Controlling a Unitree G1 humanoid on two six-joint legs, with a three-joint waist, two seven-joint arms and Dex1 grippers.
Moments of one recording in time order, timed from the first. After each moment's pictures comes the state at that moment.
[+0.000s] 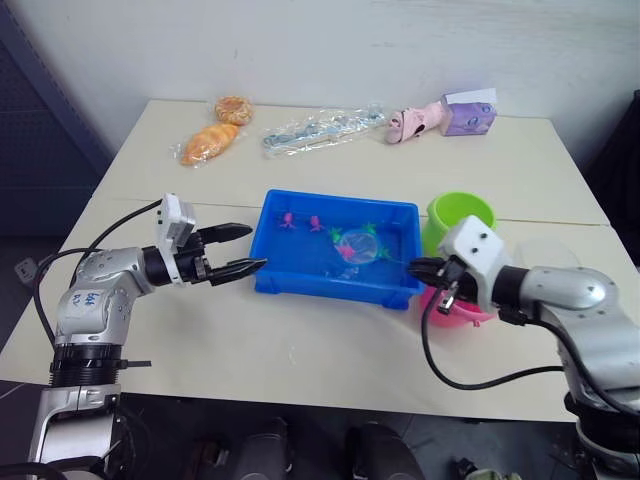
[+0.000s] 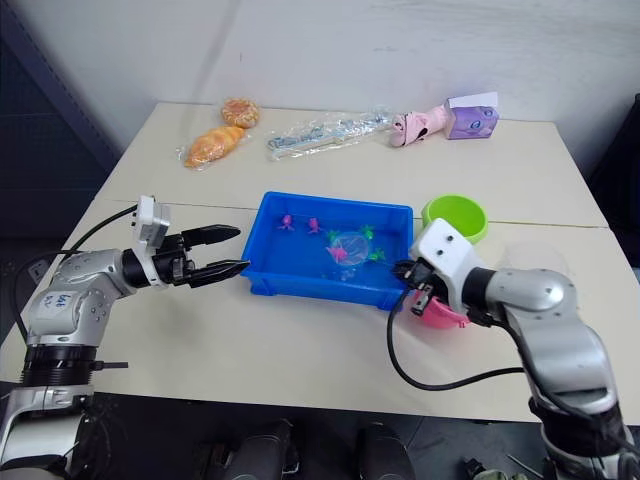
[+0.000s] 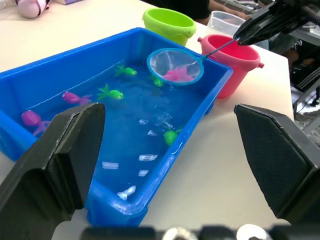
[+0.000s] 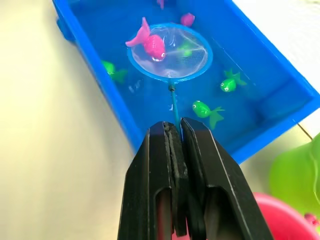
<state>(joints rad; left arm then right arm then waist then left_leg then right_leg) -0.51 0.63 0.15 0.16 -0.49 0.42 -1.15 -0.29 -0.67 -0.15 -0.66 0.18 0.96 0.93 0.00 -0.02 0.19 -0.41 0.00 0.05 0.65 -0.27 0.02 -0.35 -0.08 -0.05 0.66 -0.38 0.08</state>
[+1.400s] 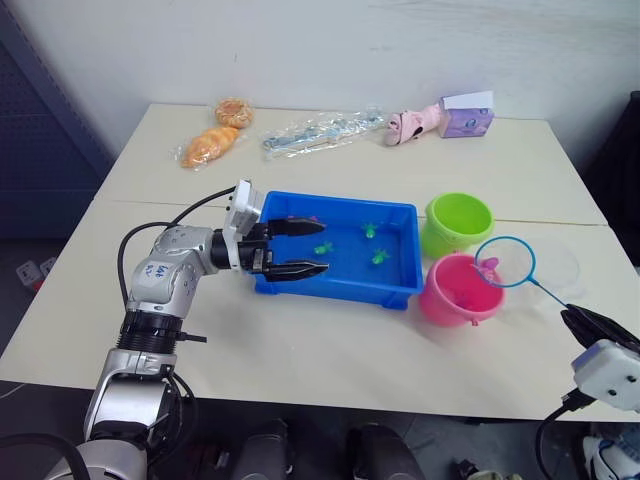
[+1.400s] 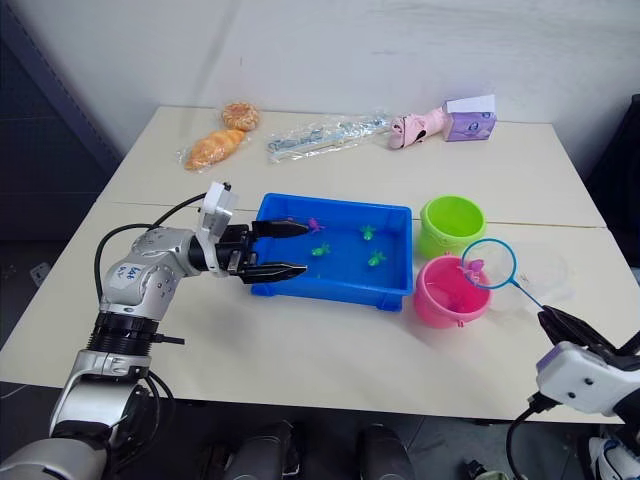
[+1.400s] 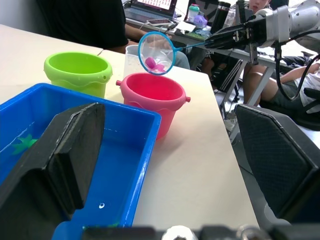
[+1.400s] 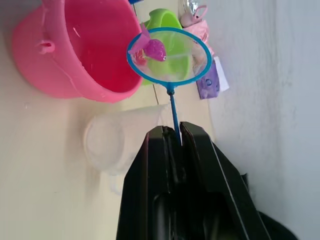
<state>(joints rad) -0.69 0.45 -0.02 0.21 -0.50 0.41 -1.25 0.56 -0.62 -0.75 -0.44 -0.29 -0.49 0.61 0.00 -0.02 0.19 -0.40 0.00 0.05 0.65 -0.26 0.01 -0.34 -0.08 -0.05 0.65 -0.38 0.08</state>
